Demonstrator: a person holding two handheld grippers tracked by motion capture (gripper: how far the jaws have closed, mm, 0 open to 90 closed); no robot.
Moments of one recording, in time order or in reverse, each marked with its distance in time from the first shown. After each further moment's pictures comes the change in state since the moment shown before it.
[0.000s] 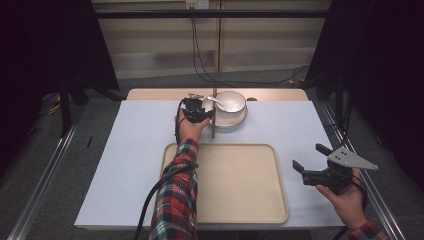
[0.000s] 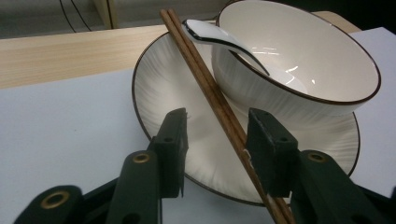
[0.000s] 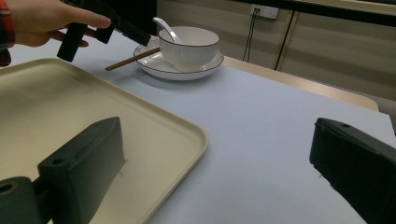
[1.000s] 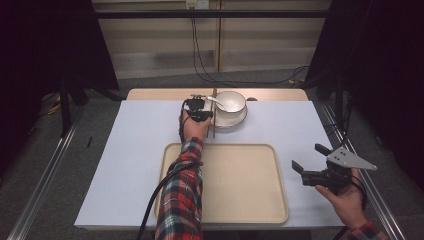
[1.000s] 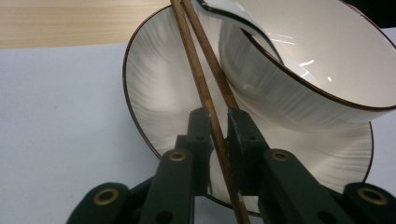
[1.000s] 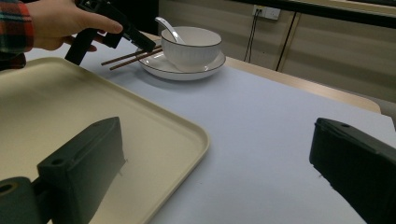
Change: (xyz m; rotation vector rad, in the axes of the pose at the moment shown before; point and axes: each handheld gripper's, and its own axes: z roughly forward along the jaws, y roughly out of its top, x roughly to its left) left arm -0.003 0.000 0.015 0.067 0.035 -0.104; right arm 0.002 0.000 0.000 0.001 0.008 -0.007
